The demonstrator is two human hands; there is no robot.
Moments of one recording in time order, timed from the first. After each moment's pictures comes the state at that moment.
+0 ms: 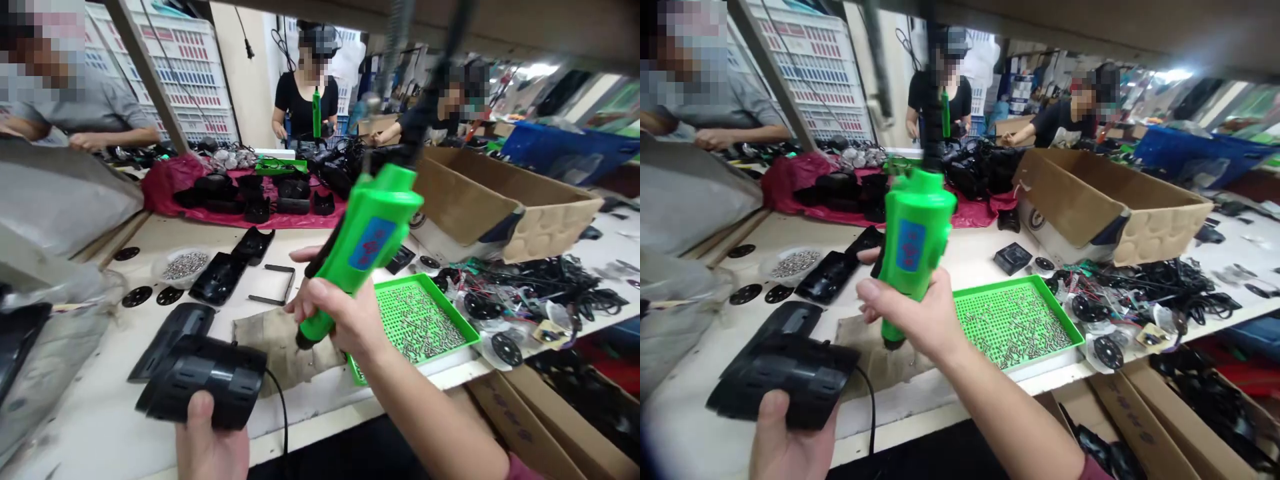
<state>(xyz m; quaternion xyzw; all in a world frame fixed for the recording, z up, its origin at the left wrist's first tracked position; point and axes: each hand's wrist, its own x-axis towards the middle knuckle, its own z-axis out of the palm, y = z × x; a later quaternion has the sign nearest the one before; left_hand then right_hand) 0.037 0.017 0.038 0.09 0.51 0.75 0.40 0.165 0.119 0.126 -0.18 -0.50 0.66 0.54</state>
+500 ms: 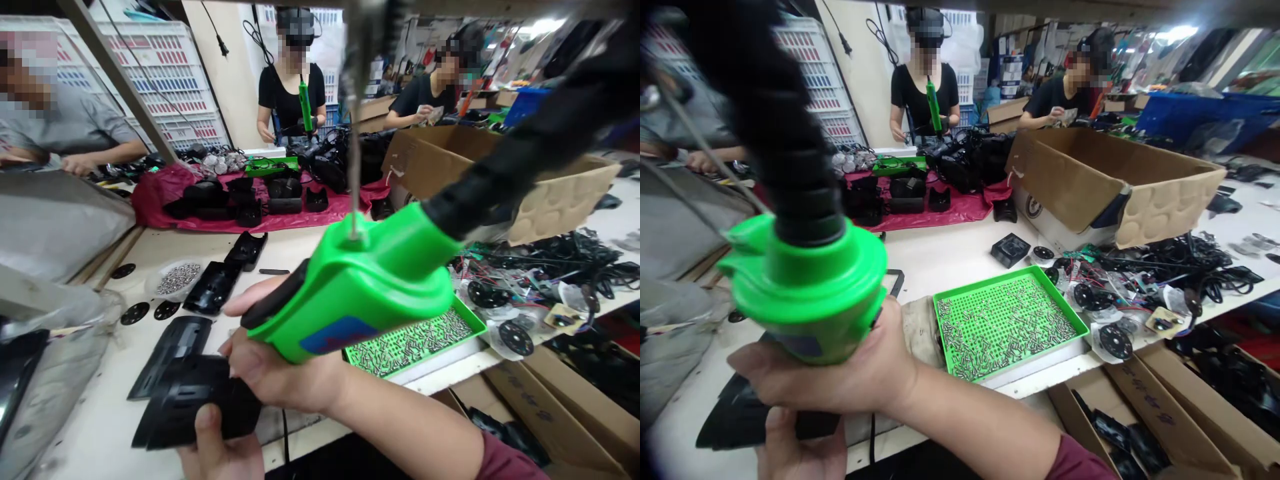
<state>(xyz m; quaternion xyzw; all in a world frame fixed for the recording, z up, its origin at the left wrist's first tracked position) 0.046 0.015 0.032 0.16 0.60 0.70 0.35 0.137 0.103 0.147 -0.18 -0.50 0.69 0.49</state>
